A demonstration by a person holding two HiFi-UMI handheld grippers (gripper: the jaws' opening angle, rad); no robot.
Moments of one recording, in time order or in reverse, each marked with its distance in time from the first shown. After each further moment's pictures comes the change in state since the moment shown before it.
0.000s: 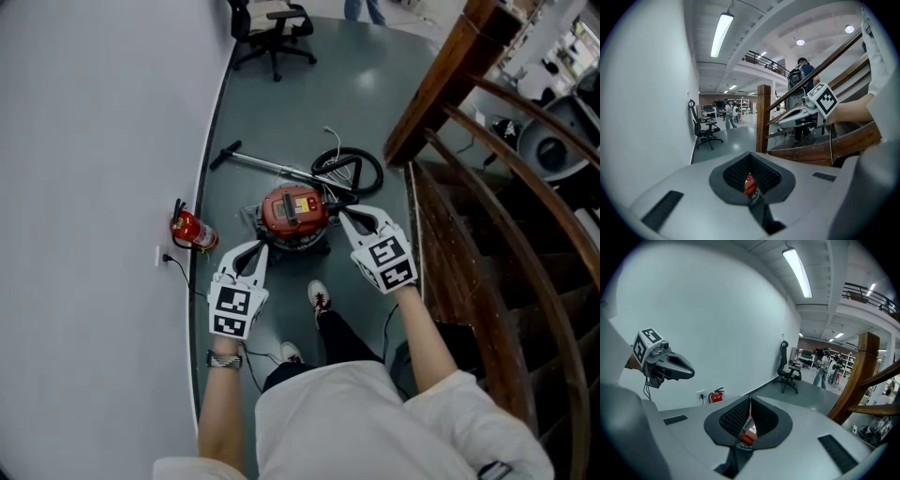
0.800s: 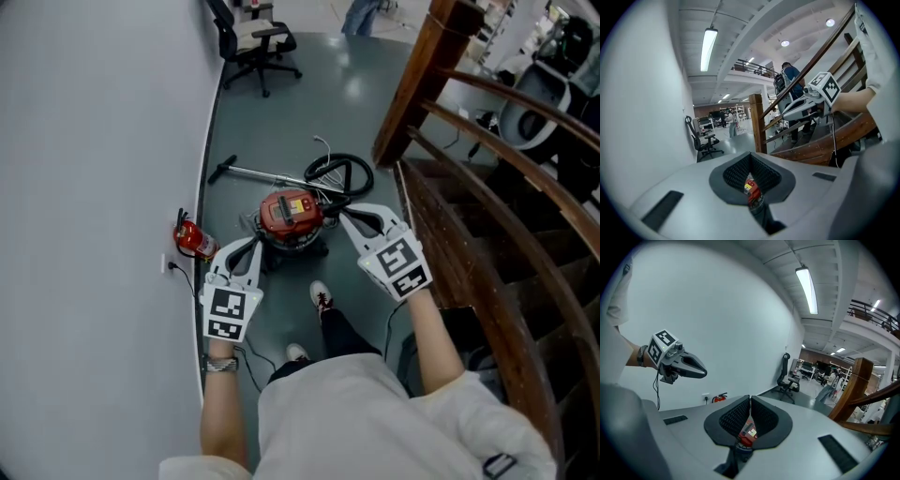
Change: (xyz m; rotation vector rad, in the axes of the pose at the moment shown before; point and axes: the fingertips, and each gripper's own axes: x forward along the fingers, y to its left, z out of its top) left arm -0.072 -0.027 0.049 0.151 -0.082 -0.001; right arm -0.105 0.045 0.061 -0.108 -0.078 -0.008
